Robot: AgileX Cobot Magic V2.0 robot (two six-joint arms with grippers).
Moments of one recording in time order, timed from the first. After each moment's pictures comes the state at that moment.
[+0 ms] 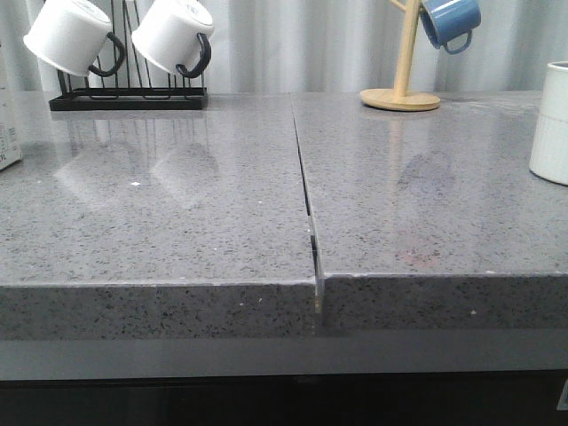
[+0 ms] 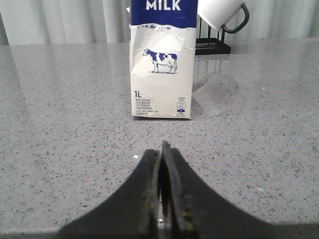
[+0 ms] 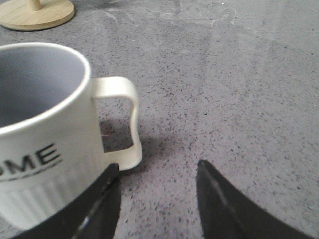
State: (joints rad) left arm -0.06 0.00 0.00 -0.03 0.16 0.00; right arm -0.19 1.19 -0.36 -0.02 -0.45 0.07
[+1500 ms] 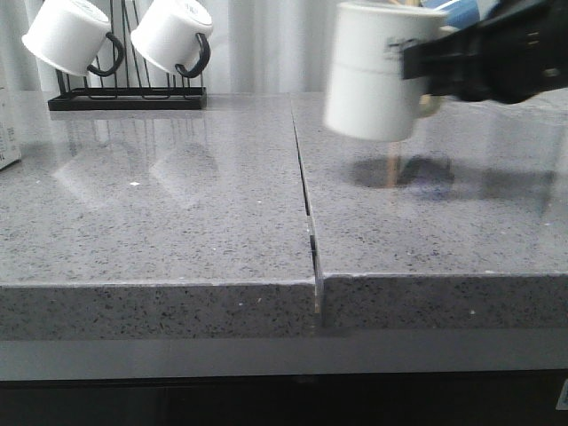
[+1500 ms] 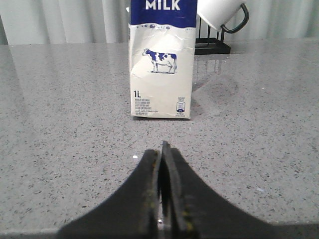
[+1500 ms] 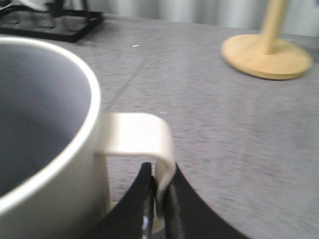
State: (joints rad) left arm -0.06 0.00 0.00 -0.03 0.16 0.00; right arm 0.34 1.51 -0.71 -0.03 -0.50 0.06
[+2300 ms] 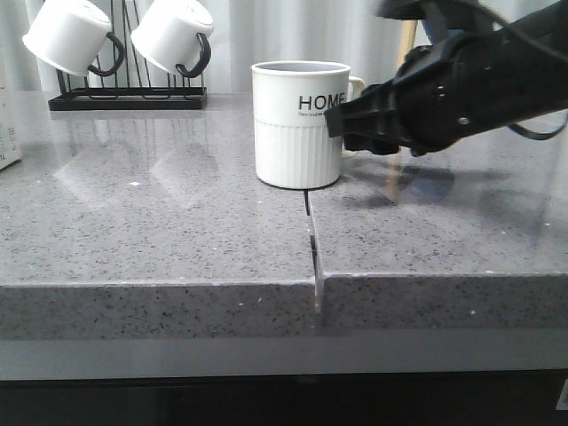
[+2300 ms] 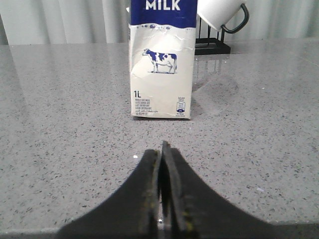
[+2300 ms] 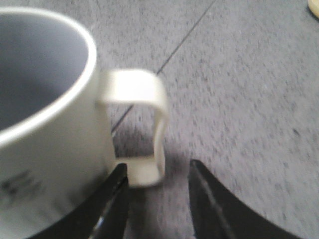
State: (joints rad) left arm -0.06 0.00 0.00 -0.03 0.16 0.00; right arm 0.44 1.61 -0.77 -0.03 -0.40 0.06
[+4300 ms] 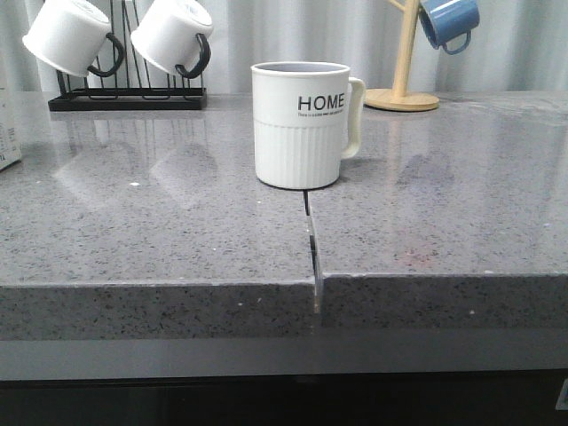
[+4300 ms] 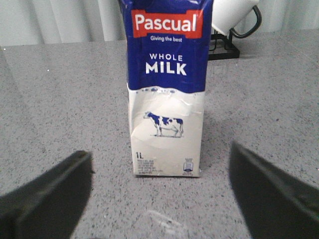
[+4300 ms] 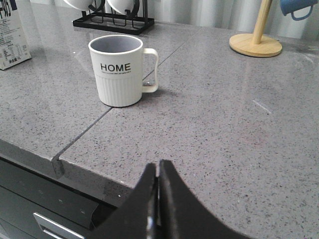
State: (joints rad) left arm -0.05 0.65 -0.35 0.00 -0.02 0.00; right arm 0.44 0.08 -0.36 -0.03 0.54 0.06
